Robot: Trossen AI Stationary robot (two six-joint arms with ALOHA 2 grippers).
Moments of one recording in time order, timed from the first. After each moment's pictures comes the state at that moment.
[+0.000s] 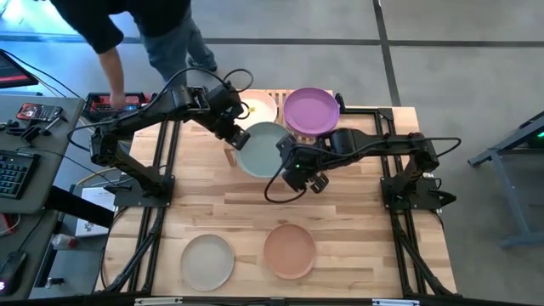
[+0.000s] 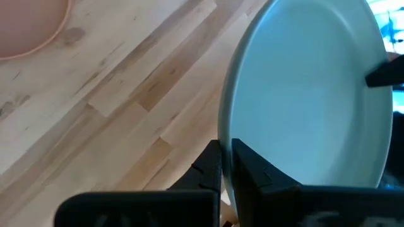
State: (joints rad) left arm 0.35 1.49 1.62 -1.21 0.12 -0.53; right arm 0.10 1.79 1.98 -1.26 0.27 -0.82
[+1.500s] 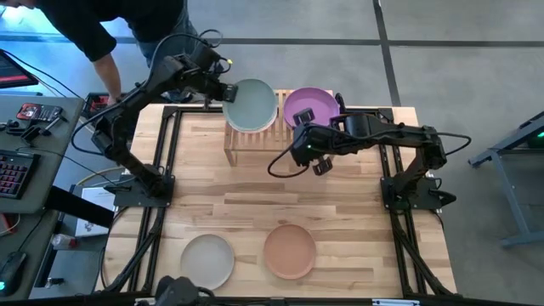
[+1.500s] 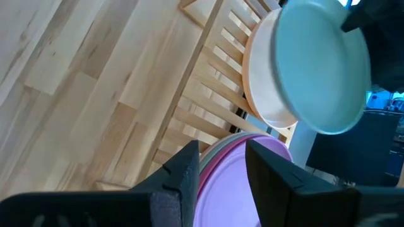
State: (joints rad) left arm 0.83 1.56 1.62 -1.08 0.09 -0.39; right arm 0.03 1.71 1.98 -1.30 0.43 -0.65
